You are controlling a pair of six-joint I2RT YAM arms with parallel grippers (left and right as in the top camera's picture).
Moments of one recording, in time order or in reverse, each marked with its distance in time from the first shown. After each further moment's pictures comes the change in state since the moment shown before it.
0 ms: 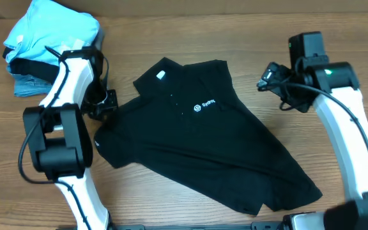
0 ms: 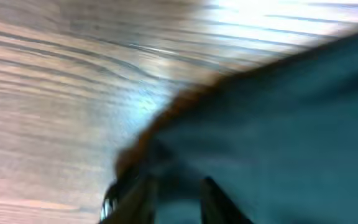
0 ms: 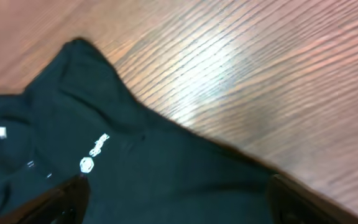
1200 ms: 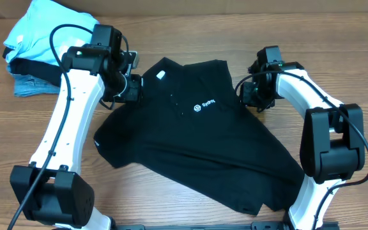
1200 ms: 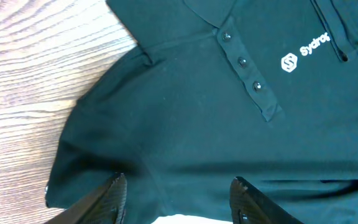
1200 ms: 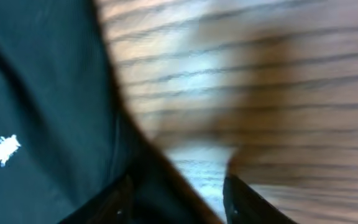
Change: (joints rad) left arm -0.198 -0.377 0.000 0.043 0.170 0.133; right arm 0.000 0.465 -0.083 0.327 -0.258 -0.454
